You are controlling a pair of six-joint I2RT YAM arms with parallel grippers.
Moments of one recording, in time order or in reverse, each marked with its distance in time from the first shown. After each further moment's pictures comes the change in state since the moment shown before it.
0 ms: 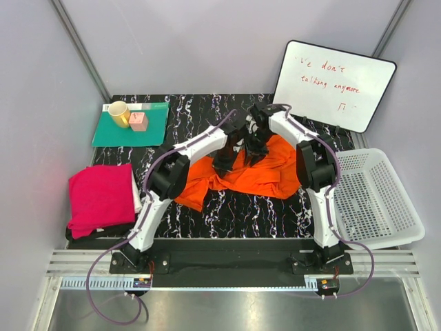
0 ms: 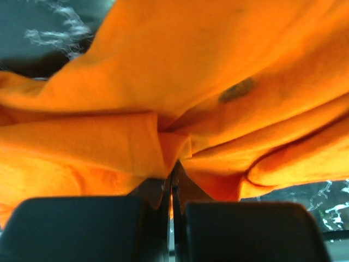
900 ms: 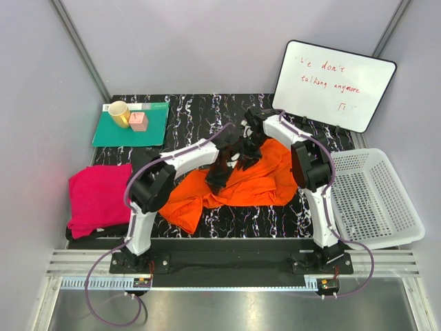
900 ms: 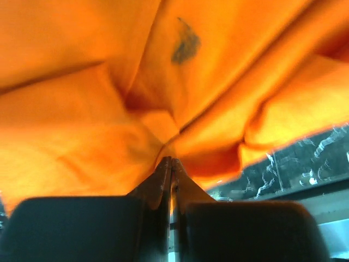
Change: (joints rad) left arm -0.054 -0.278 -0.417 0.121 0.079 0.009; right arm 0.043 0.027 -0.038 0.053 -0.074 0.072
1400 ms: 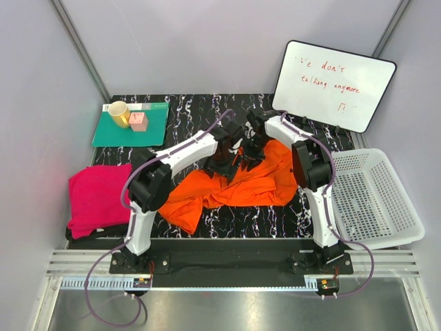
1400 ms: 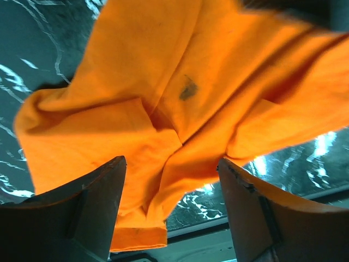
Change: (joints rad) left arm 0.020 -0.030 0.151 -0.006 -0.067 -0.019; right arm -0.009 0.000 -0.019 0.011 0.060 0.023
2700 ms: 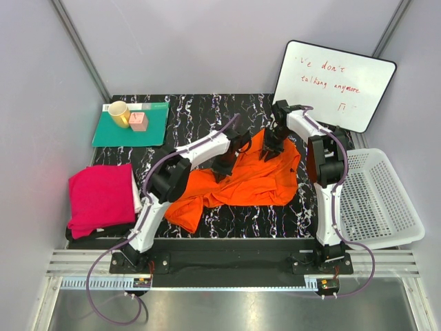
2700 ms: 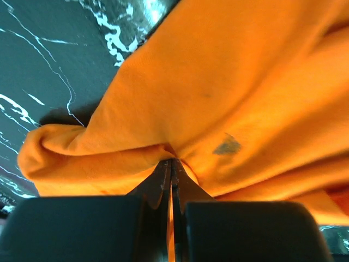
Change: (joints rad) left arm -0.004 0.262 0.192 -0.112 -0.134 -0.055; right arm -0.190 -0.018 -0.012 0.016 0.045 0.033
